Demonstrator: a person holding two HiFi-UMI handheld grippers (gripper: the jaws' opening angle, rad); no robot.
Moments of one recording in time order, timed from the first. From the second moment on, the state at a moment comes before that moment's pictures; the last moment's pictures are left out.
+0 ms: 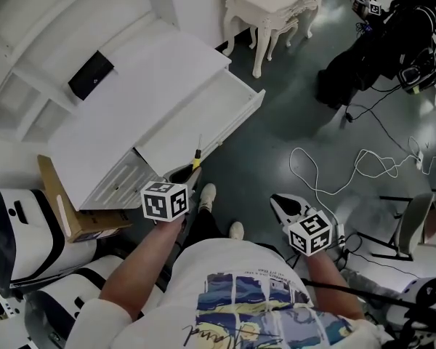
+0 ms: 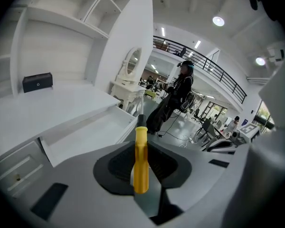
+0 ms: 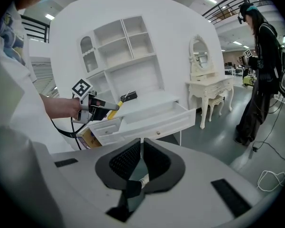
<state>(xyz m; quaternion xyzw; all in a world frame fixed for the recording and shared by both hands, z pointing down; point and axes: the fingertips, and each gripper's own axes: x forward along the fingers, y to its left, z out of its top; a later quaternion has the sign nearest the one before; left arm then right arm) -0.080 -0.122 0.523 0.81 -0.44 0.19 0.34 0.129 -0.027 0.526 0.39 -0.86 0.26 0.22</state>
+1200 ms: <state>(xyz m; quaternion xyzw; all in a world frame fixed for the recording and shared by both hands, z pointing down) -0.051 -0.048 0.509 0.82 -0.41 0.20 0.34 0.125 -0.007 0.517 0.36 -0.88 0.24 0.21</state>
